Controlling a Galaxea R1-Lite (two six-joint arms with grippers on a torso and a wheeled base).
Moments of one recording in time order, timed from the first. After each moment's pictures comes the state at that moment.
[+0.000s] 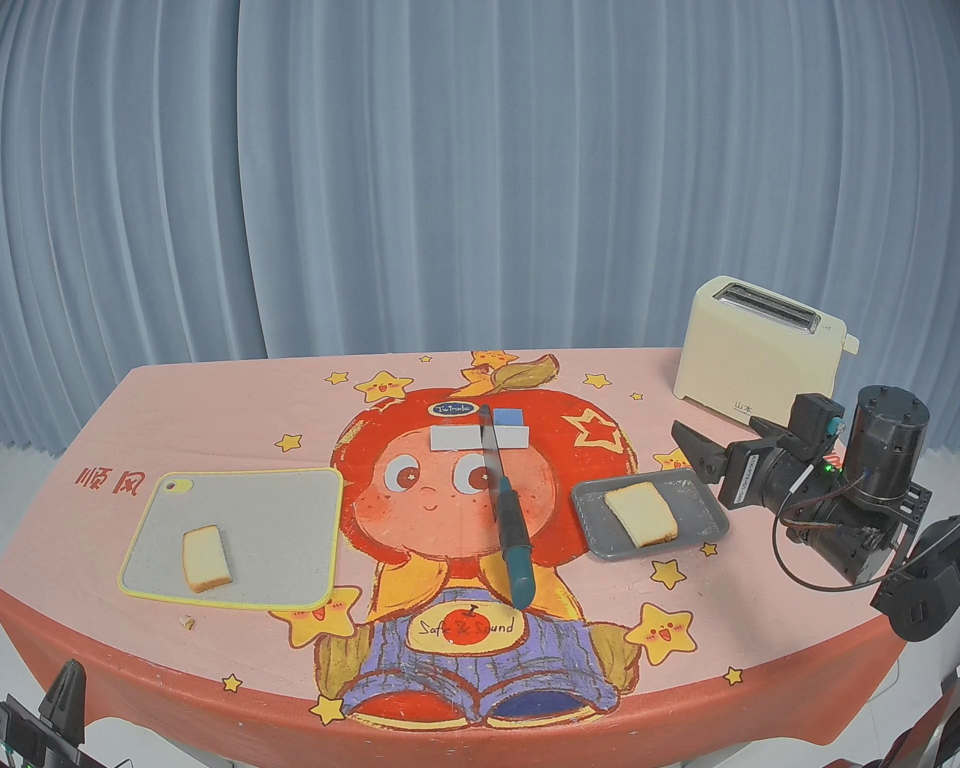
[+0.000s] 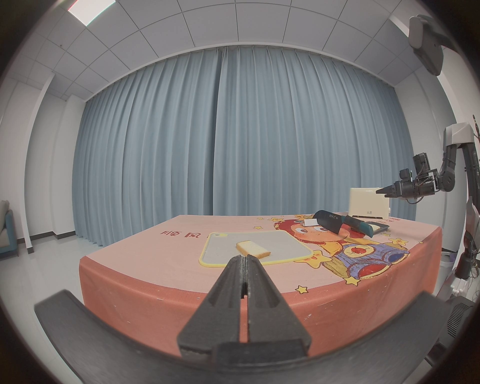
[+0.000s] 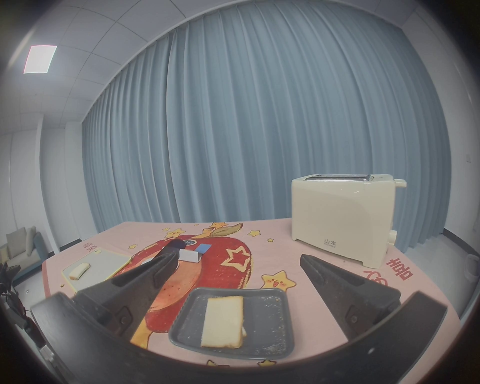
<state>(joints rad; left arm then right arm) -0.01 0.02 -0.02 0.00 0.01 0.00 0.51 1.68 -0.47 -1.02 -0.26 0.20</state>
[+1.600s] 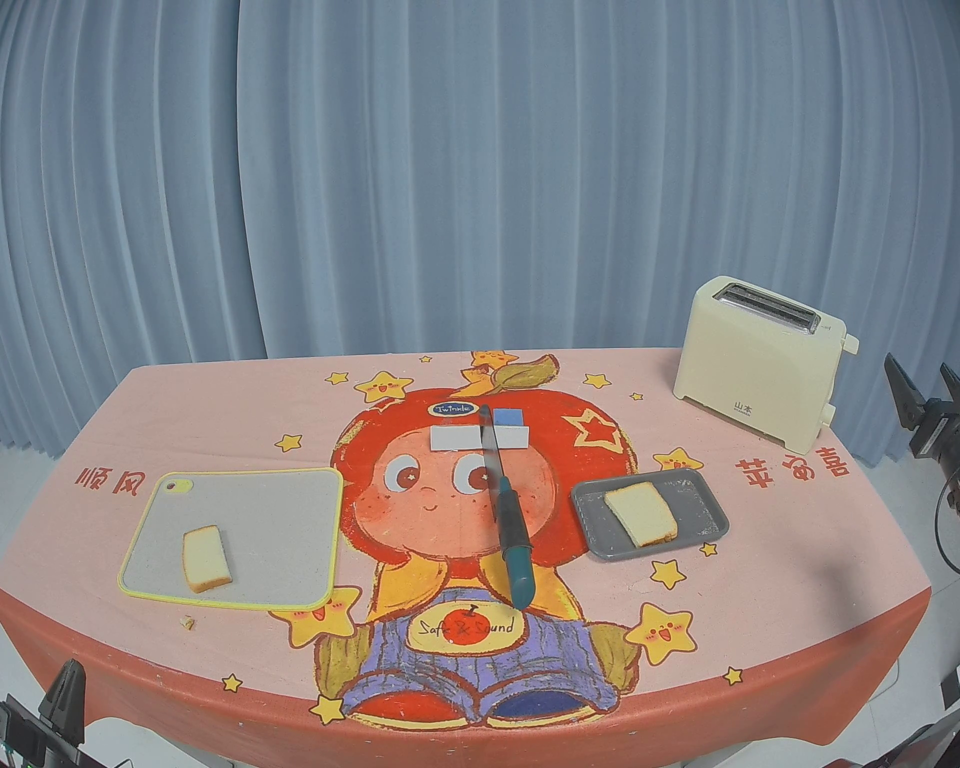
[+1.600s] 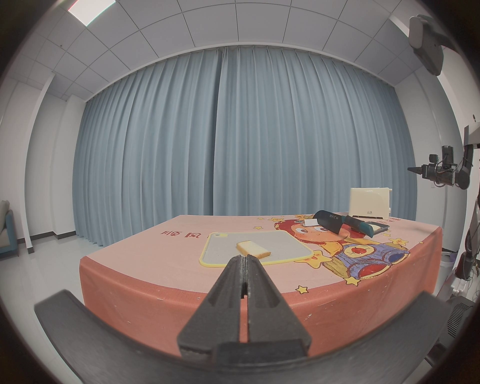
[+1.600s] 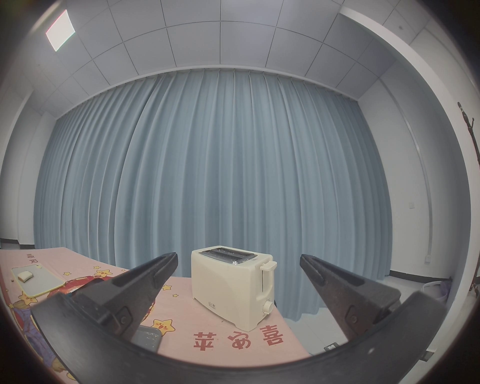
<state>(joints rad) -0.01 0.02 -0.02 0.00 0.01 0.00 -0.04 1.33 -0.22 -1.28 -0.07 0.02</state>
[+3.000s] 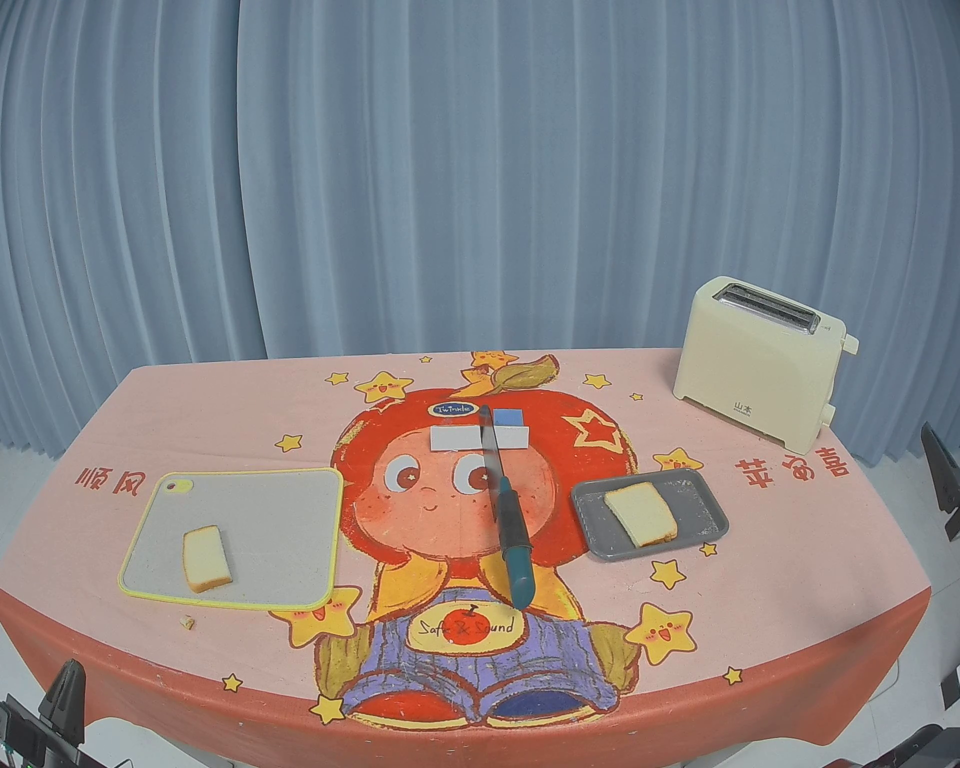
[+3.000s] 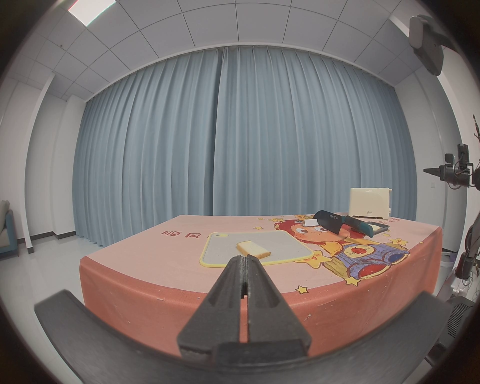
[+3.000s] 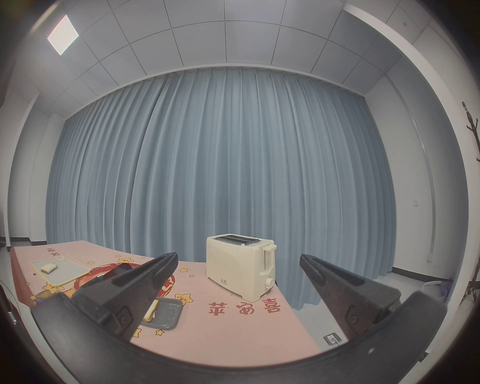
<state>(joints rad) -0.01 0.02 -0.02 0.00 0.01 0.00 -0.07 0.92 -0.12 -0.90 0.02 0.02</state>
